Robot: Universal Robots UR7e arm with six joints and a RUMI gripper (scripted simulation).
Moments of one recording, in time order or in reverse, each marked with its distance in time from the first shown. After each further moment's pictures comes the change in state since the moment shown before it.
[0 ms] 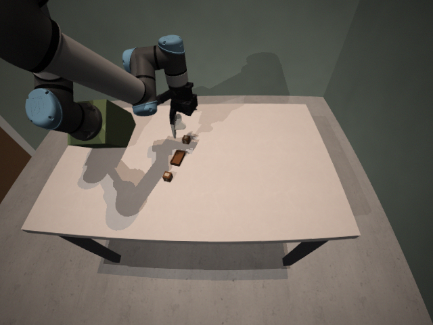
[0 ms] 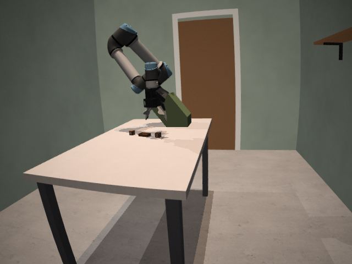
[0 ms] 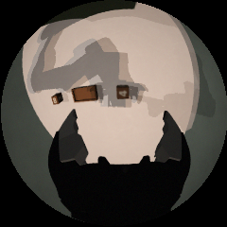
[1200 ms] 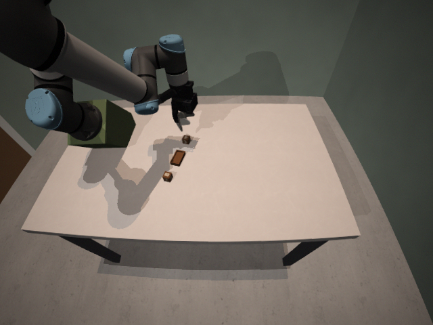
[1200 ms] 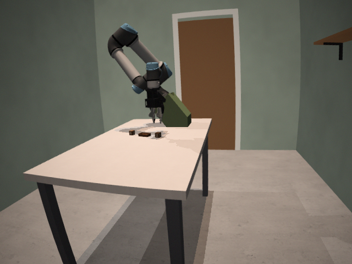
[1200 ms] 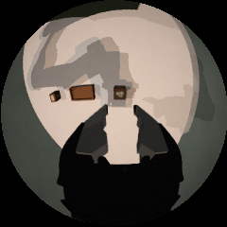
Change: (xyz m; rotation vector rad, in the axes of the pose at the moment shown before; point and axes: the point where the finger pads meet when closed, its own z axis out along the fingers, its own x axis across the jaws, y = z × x) arm 0.007 -0.002 0.001 -0.002 -0.002 -0.053
